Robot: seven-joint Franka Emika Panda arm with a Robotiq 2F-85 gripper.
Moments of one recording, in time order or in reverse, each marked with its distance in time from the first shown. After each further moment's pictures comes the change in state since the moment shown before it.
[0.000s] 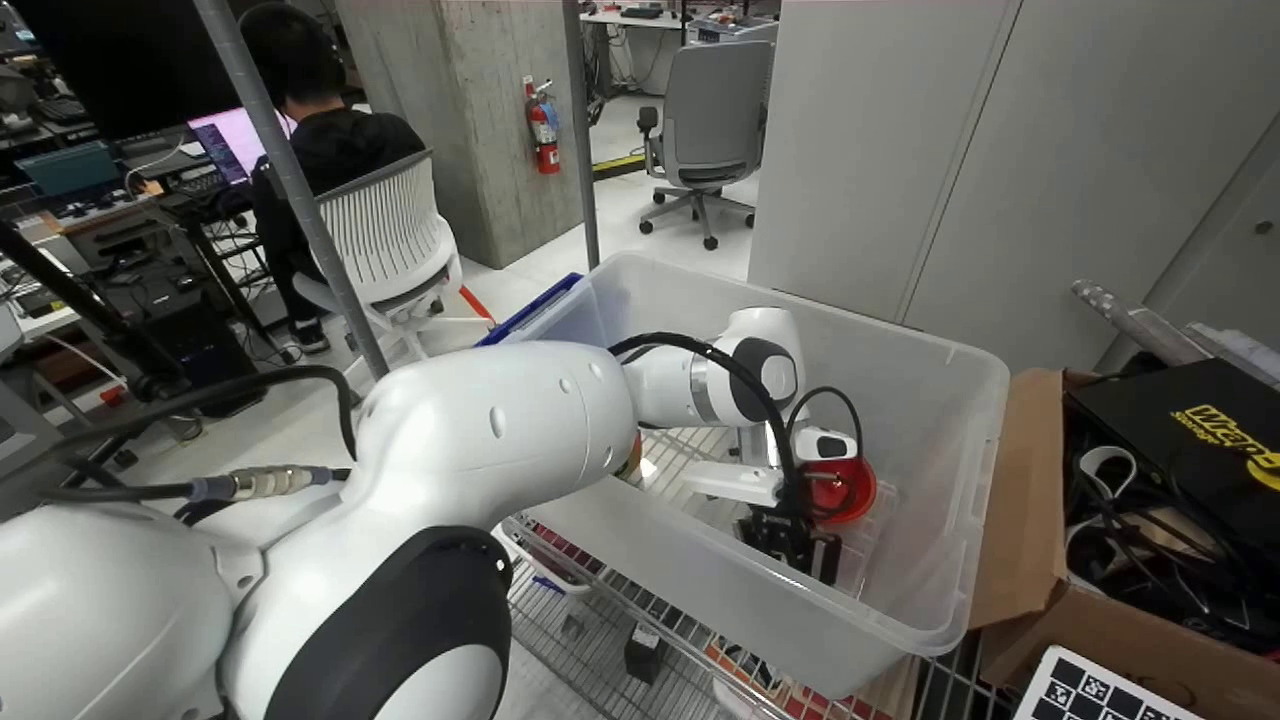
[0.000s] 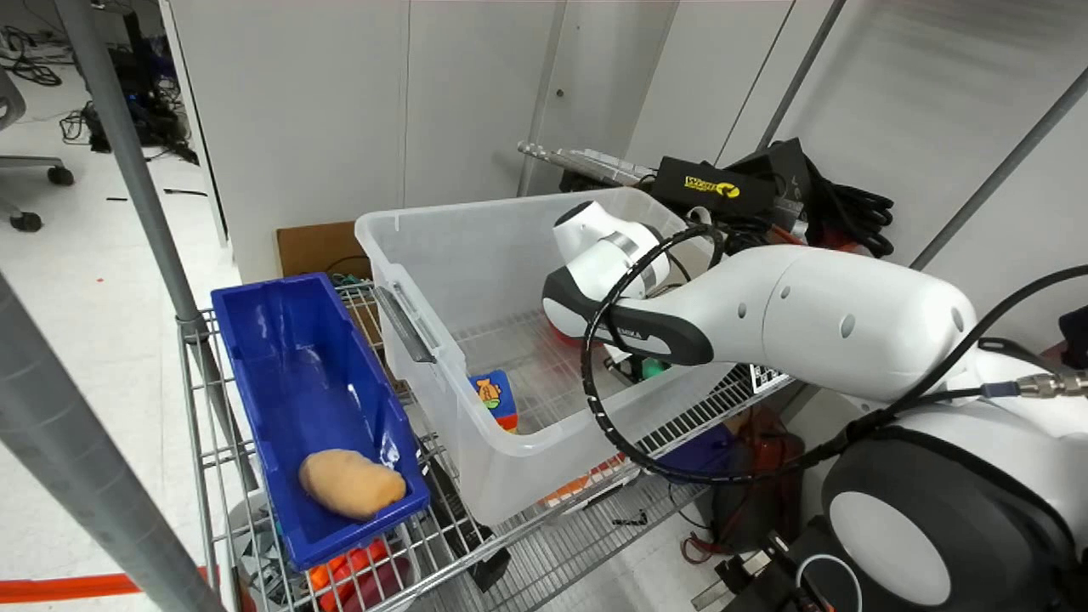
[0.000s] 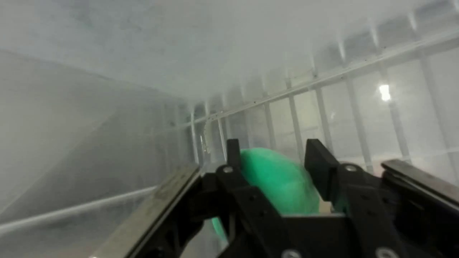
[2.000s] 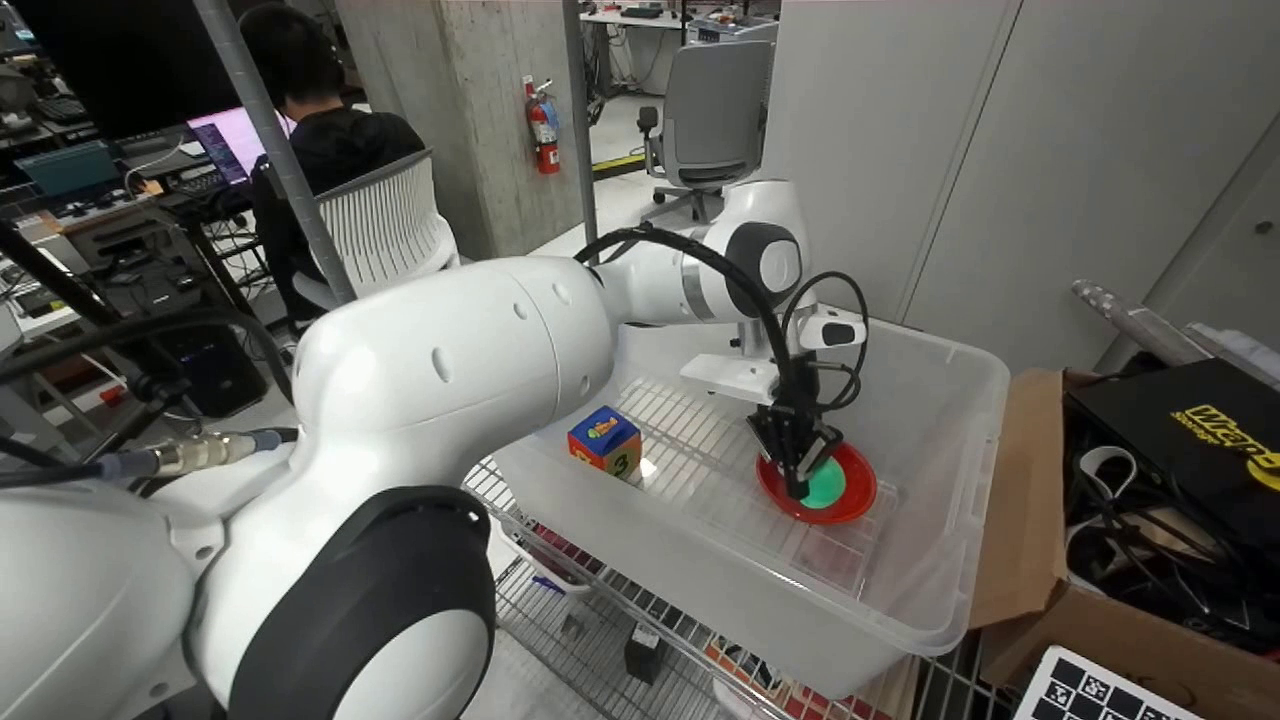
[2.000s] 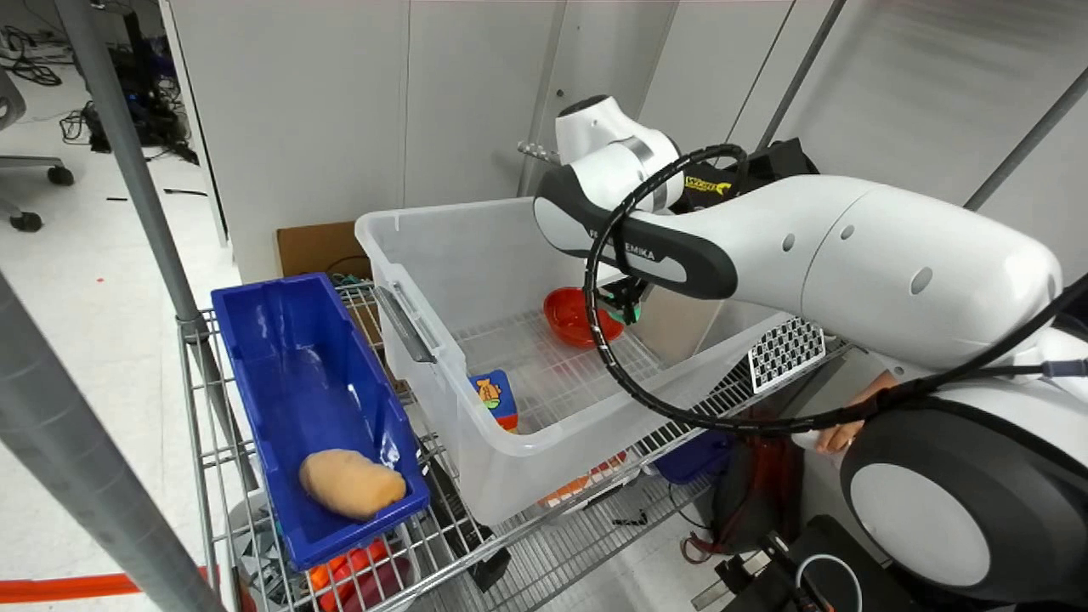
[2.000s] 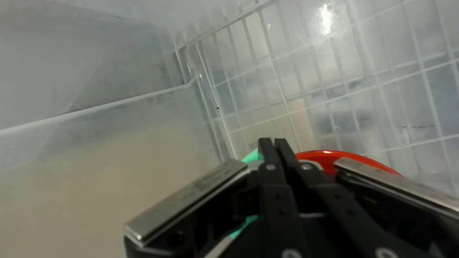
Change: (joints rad) arm 0.008 -0.086 0.037 0.146 0.067 0.022 0.050
